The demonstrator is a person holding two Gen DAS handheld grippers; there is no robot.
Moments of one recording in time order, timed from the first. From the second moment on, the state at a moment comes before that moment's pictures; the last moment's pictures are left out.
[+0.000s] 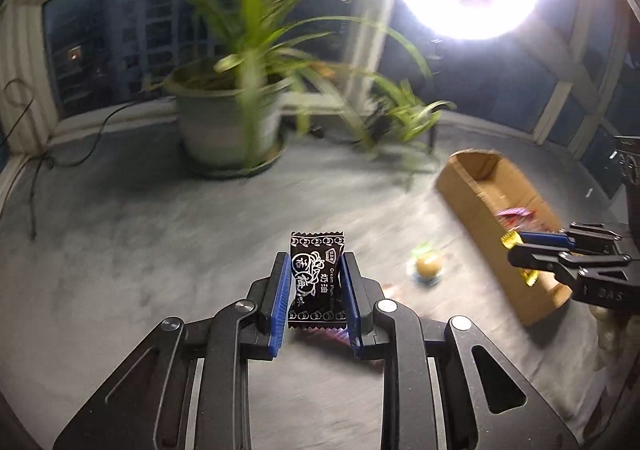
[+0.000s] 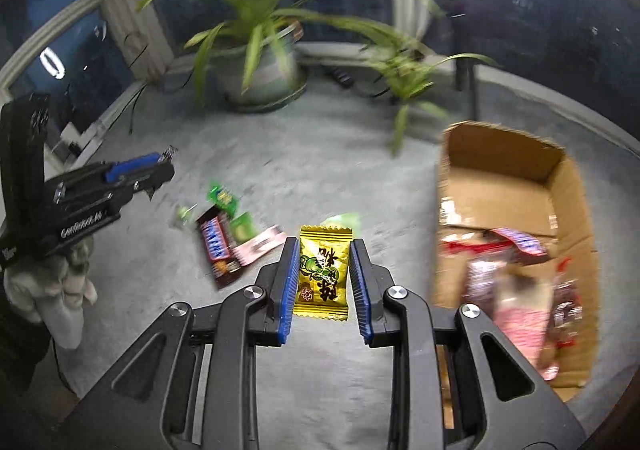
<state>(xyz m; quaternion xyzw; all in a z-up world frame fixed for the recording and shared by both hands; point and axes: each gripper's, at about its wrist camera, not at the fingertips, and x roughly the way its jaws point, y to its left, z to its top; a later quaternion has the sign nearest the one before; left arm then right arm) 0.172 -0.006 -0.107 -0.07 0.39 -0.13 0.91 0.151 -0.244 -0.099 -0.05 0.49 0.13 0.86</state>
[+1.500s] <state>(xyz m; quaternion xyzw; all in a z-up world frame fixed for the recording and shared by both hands) 0.229 -0.200 -0.077 -0.06 0.39 -0.23 0.89 0.175 -0.380 -0.078 -0.01 0.47 0.06 0.88</state>
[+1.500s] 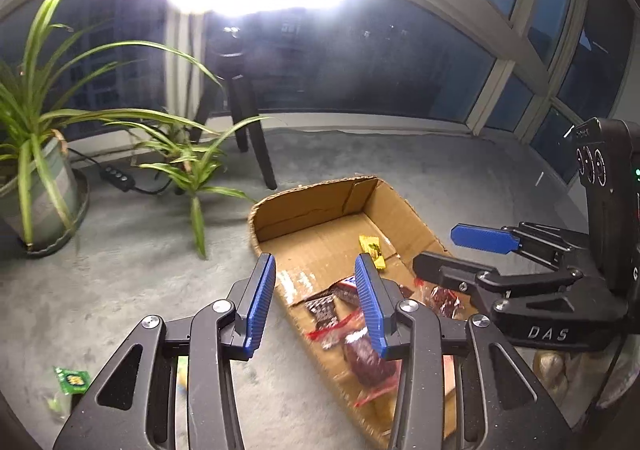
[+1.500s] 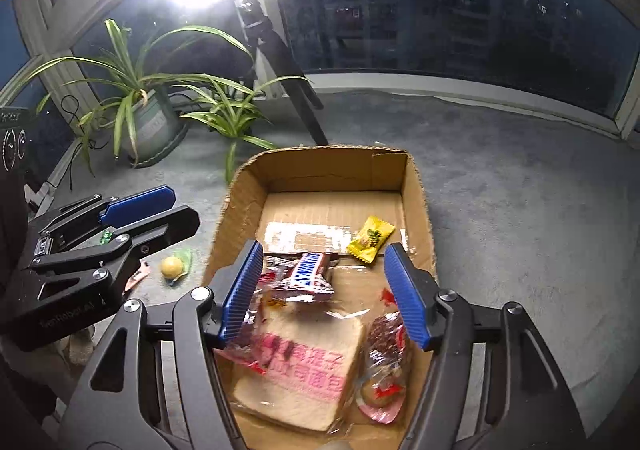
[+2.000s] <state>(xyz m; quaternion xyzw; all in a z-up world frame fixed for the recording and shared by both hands) 0.179 -0.082 -0.071 -0.09 0.38 -0.17 0.91 0.129 -0.294 -0.056 0.00 0.45 0.13 0.88</state>
